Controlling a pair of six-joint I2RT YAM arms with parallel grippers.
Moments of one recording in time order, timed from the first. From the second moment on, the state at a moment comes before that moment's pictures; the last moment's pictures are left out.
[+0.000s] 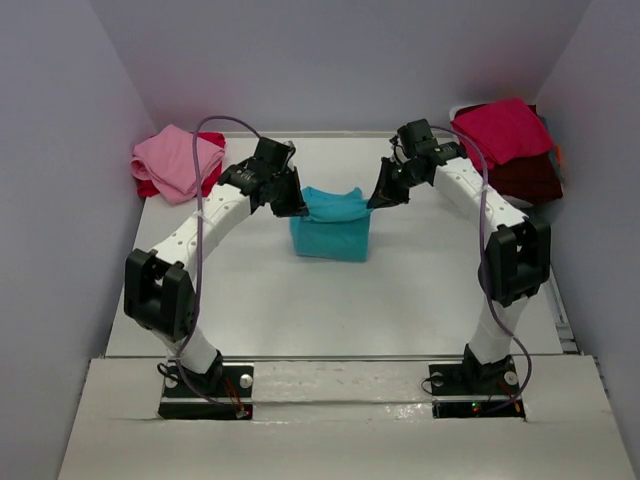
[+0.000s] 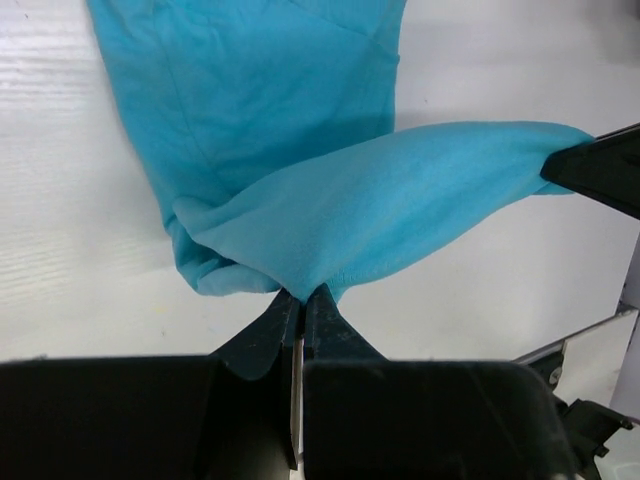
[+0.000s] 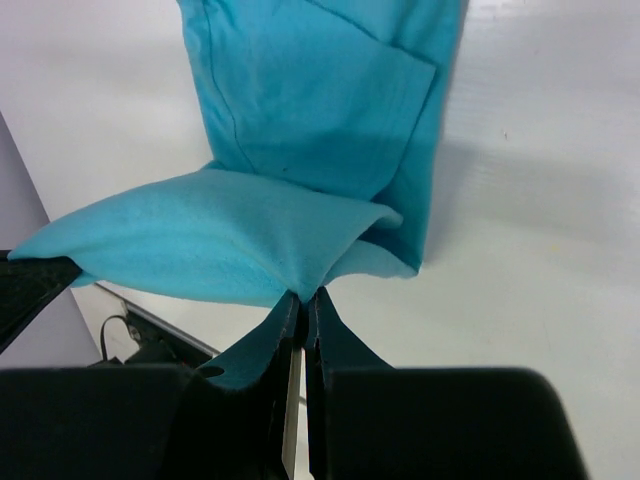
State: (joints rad) left arm -0.47 1.61 1.44 -0.71 0.16 -0.61; right arm 0.33 1.84 1.67 -0.86 -0.40 0.54
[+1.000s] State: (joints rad) left arm -0.33 2.03 1.84 -0.70 0.15 -0.52; right arm 0.29 2.44 2.40 -0.90 -0.38 0.56
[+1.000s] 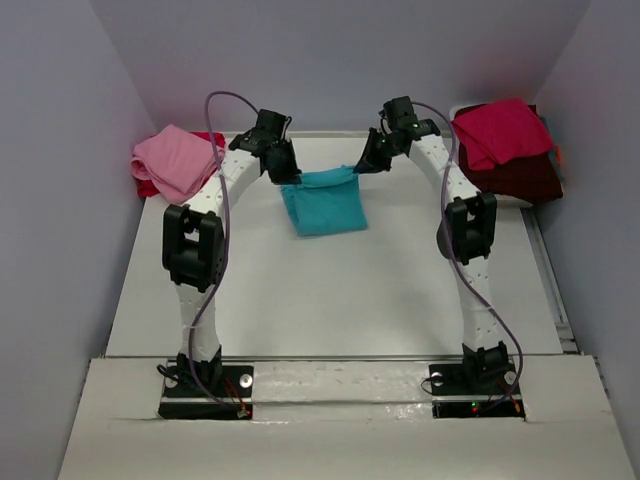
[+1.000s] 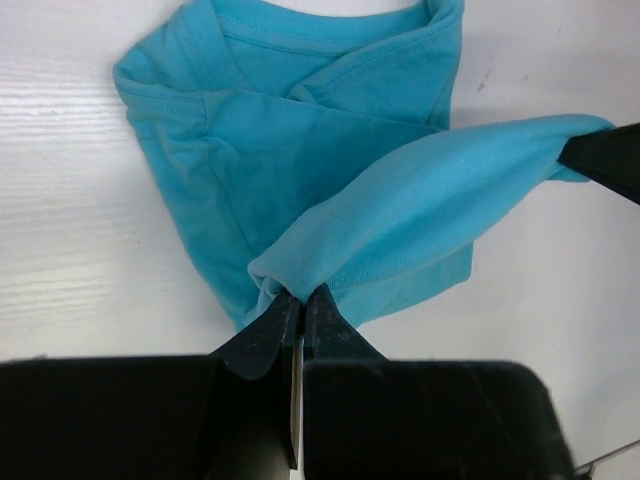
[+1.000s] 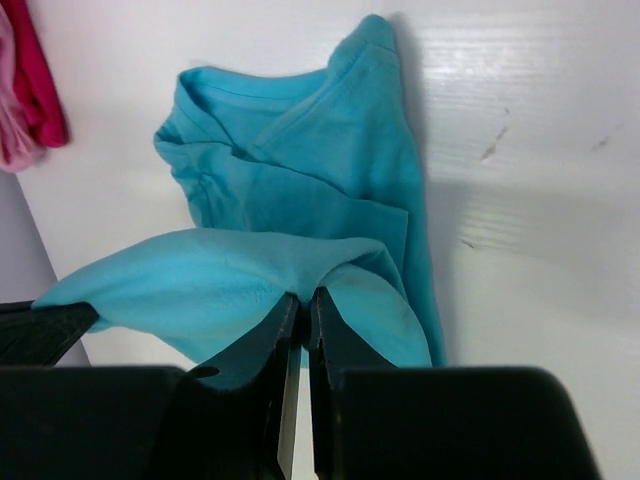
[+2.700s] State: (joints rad) left arm -0.40 2.24 1.96 -0.72 0.09 -0.53; right arm 0.29 2.31 2.03 -0.82 -0.57 0.54
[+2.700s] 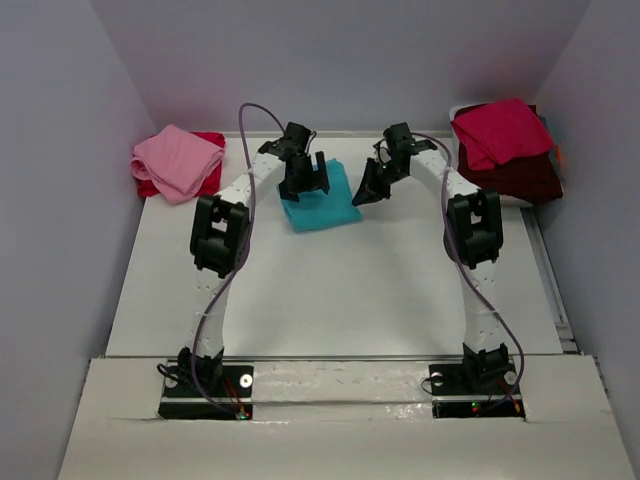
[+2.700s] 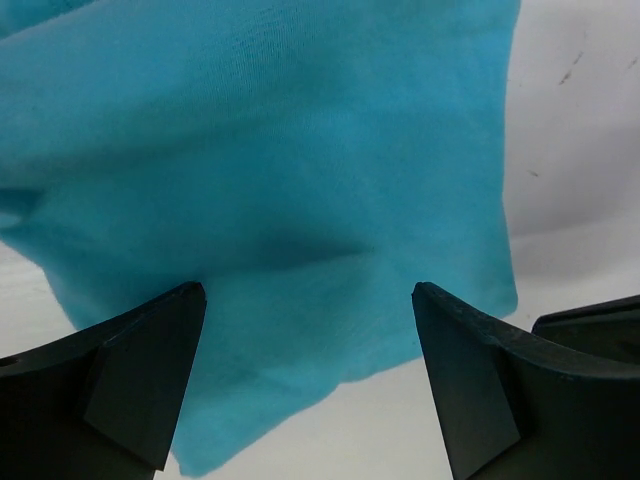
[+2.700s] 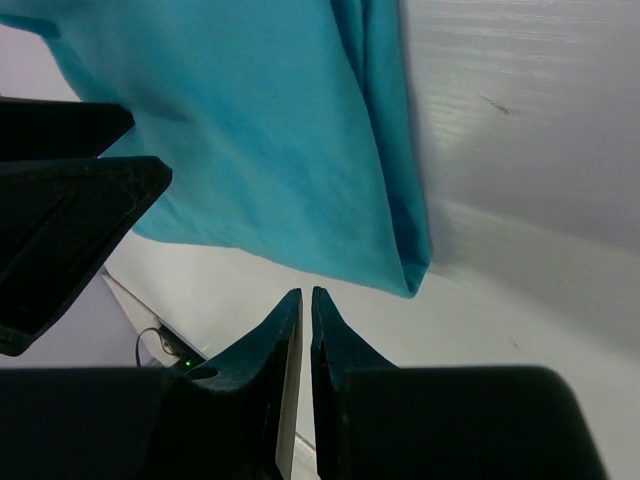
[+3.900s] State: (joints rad) left arm -0.31 2.55 2.34 -0.82 -0.01 -0.51; right arm 0.31 2.51 2.15 -0.89 -0.66 0.51
